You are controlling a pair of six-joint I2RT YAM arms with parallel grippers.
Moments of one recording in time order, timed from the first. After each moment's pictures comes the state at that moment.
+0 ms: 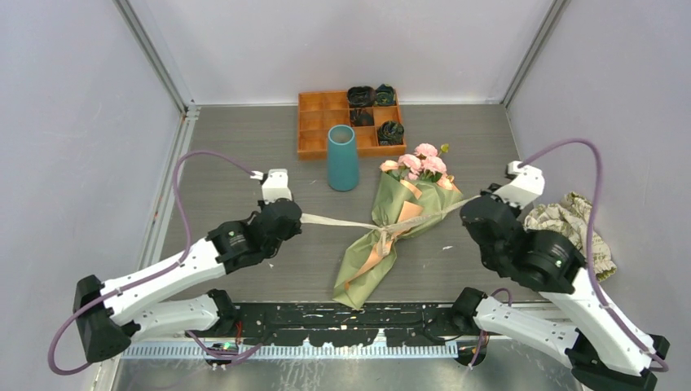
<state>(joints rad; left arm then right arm) -0.97 1.03 0.84 -0.50 -0.67 -0.66 0.86 0.74 1.18 -1.19 0.94 0.84</state>
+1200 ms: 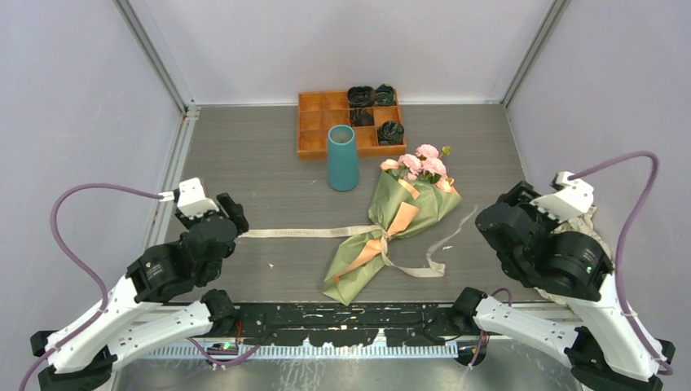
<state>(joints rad) -0.97 0.59 0.93 -0.97 -1.05 -0.80 0.86 0.74 1.39 -1.58 1.20 1.18</state>
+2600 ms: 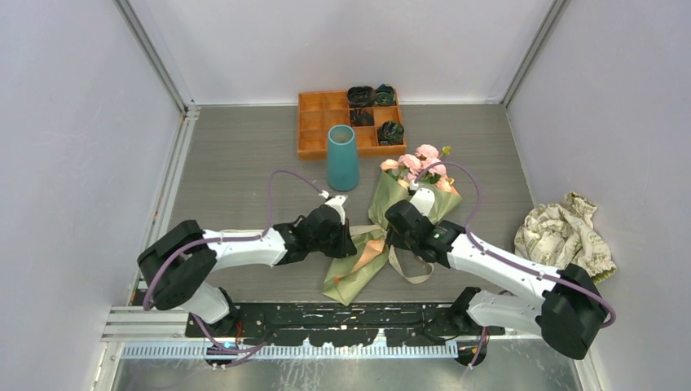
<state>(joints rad) -0.97 1.51 0.71 0.10 0.04 -0.74 0.80 1.11 0.65 -0.49 0.39 0.91</state>
